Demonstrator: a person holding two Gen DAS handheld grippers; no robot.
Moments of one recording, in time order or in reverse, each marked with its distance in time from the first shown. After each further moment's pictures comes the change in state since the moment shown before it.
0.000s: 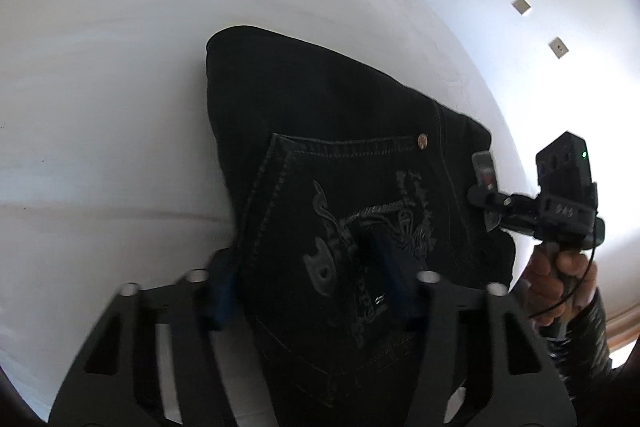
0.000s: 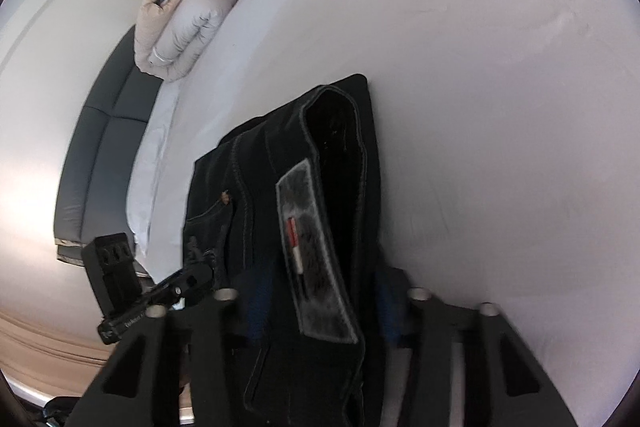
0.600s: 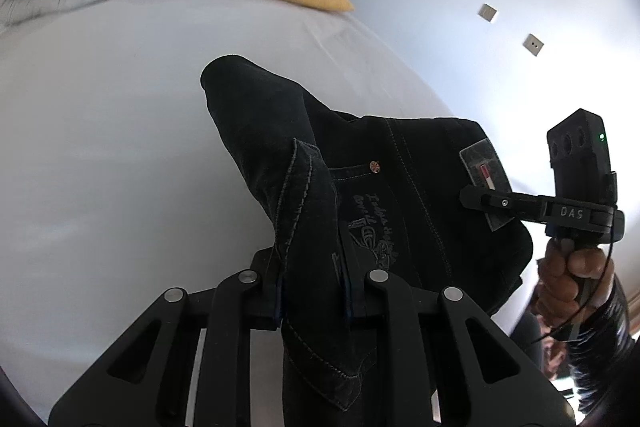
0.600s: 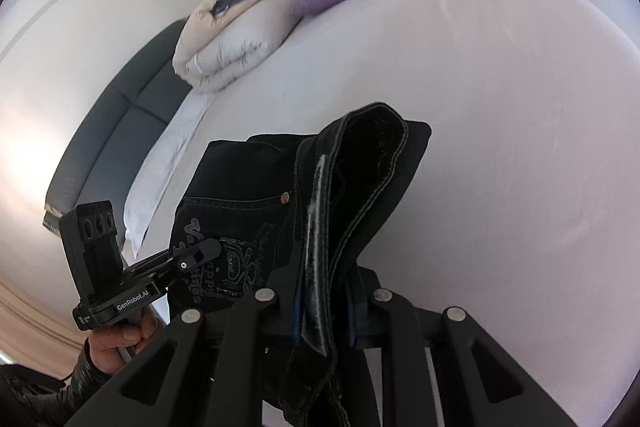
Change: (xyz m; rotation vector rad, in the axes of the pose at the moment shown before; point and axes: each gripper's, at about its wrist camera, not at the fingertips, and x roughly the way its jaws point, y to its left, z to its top) left arm -0.033 -0.059 0.088 0.219 -0.192 0.052; right arm -0.057 0.062 0.058 -0.228 -0.176 -0.012
